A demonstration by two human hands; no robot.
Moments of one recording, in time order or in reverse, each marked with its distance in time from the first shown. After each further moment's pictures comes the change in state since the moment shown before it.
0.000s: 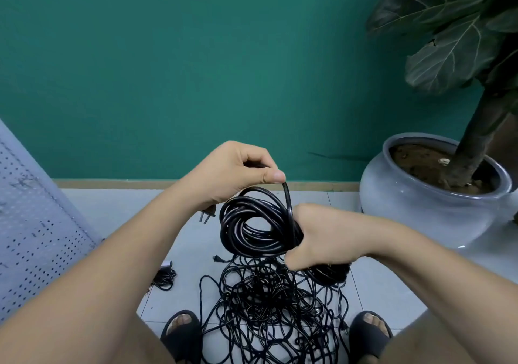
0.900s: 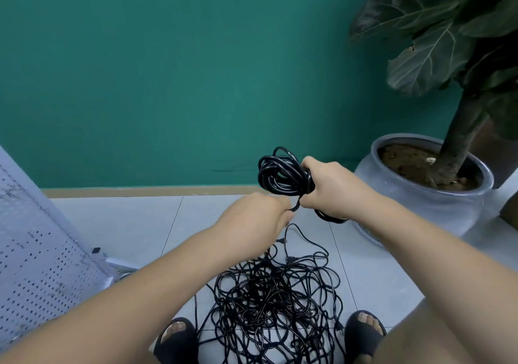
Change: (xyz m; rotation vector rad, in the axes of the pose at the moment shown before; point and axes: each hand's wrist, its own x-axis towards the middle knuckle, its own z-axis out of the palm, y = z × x) left_hand -0.021 0.011 0.077 0.743 -0.126 0.009; right_hand 0.031 0.067 -0.041 -0.373 0.528 0.262
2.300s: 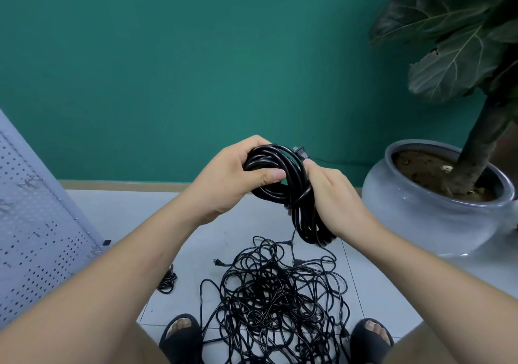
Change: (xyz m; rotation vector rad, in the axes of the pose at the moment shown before) left_hand -0.002 -0.052 -0.050 -1.014 0.224 0.003; right_hand -0.029 -0.057 0.006 0.702 0.143 0.045
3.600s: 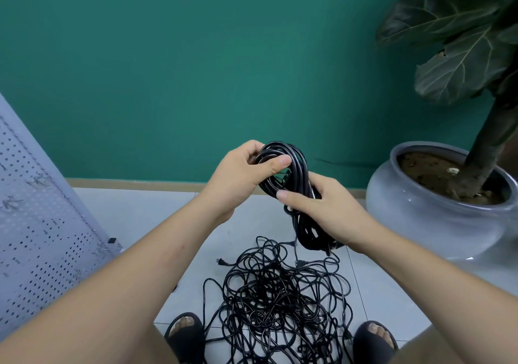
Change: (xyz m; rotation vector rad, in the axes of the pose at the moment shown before) left_hand 0.017 -0.020 0.011 -0.058 0.200 -0.176; right_hand -0.005 0.007 0.002 0.189 -0.220 -0.083
